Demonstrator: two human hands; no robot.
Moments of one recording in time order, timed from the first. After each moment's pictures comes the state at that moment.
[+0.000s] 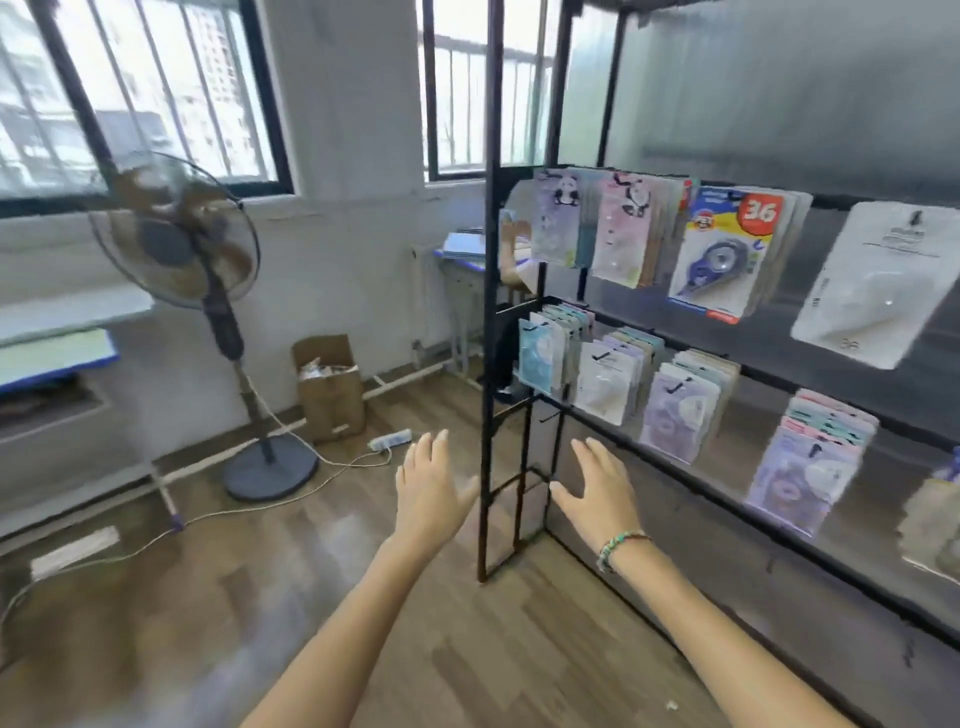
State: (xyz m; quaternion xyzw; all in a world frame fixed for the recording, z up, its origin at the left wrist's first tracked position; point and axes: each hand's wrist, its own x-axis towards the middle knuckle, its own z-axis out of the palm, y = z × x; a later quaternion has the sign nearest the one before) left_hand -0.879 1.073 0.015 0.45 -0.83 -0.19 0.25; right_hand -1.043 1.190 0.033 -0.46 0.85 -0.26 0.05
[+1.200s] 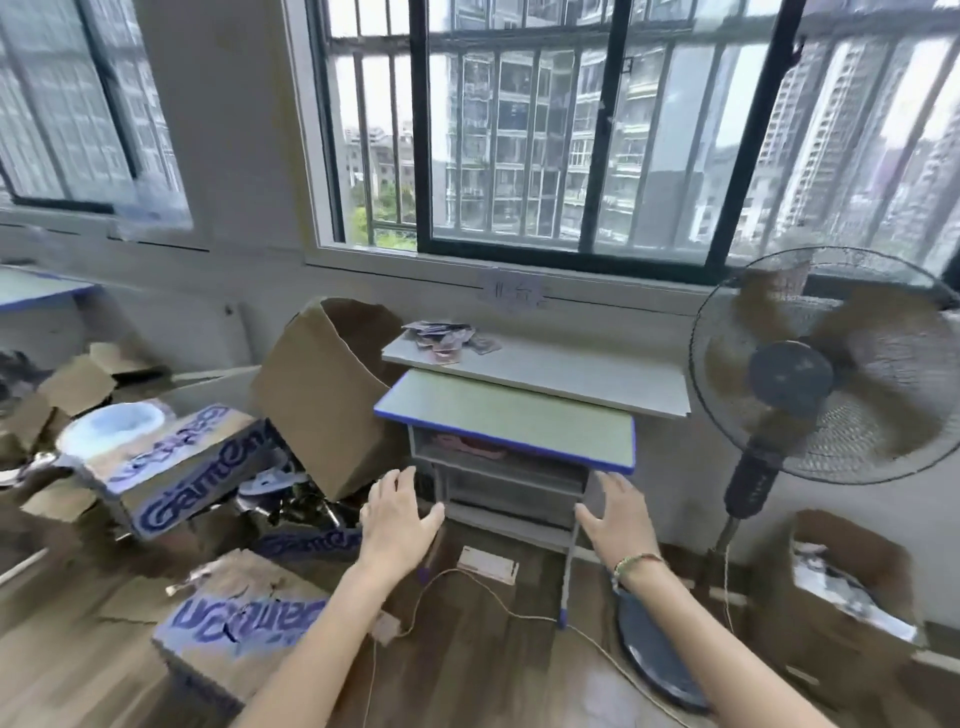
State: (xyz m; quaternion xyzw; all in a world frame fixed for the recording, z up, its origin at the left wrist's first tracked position) left_hand -0.252 0.581 0.020 0.86 -0.44 -0.06 0.26; right_hand -0.477 0.452 0.029 -0.80 0.53 -0.21 0.20
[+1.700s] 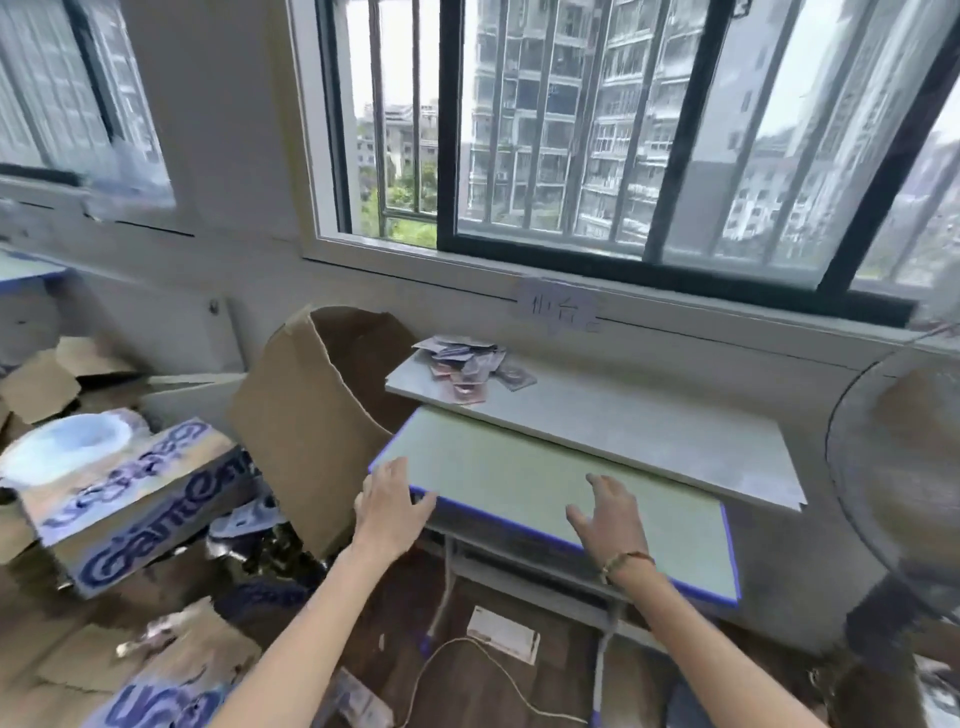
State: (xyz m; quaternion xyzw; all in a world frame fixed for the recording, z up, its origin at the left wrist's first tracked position) left_hand -0.055 0.352 0.002 0.87 -0.40 -0.08 0.28; right_hand -0.272 0.218 0.004 -0.81 0.52 -0.18 0.20
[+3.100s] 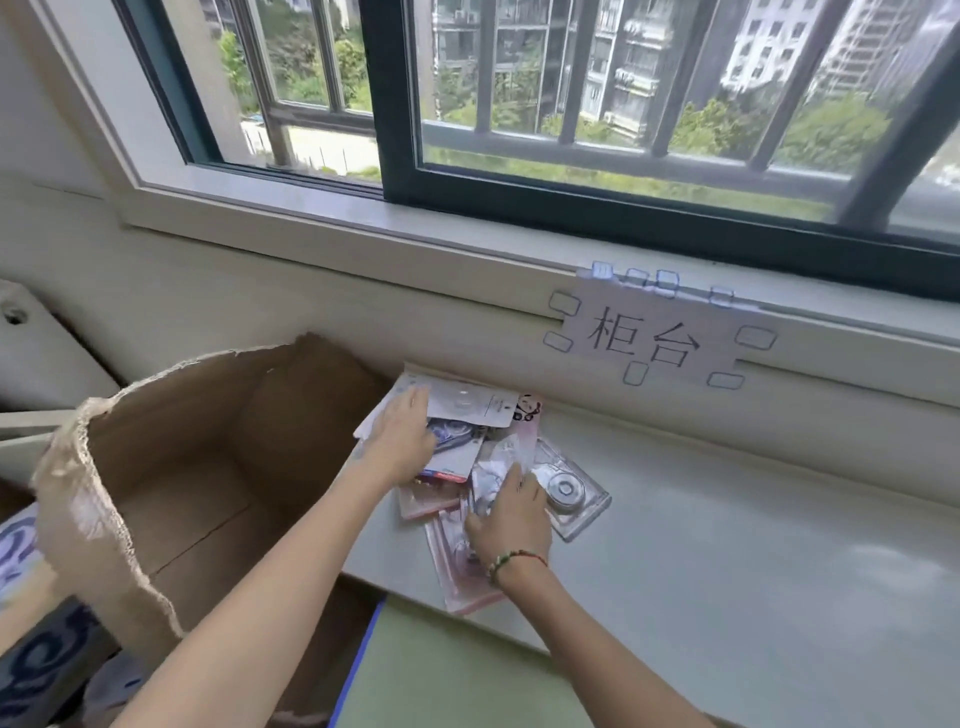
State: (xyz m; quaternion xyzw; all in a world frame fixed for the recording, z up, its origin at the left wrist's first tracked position) left_hand 0.295 -0.144 -0.046 0.82 -0.54 -0.12 0.14; right_hand 0.129 -0.147 -0.080 -0.79 0.57 -0.03 0.24
